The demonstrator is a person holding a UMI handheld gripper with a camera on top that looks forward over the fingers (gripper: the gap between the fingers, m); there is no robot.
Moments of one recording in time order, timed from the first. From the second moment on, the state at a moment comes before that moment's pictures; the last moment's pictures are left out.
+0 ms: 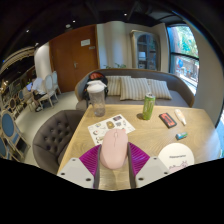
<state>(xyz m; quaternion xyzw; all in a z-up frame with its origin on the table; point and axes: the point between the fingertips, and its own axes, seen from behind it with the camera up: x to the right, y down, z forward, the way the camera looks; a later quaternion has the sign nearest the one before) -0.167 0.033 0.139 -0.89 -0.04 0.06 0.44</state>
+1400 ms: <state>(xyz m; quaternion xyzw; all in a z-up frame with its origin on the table) 0.091 0.028 0.085 -0.94 -0.08 0.05 0.33</state>
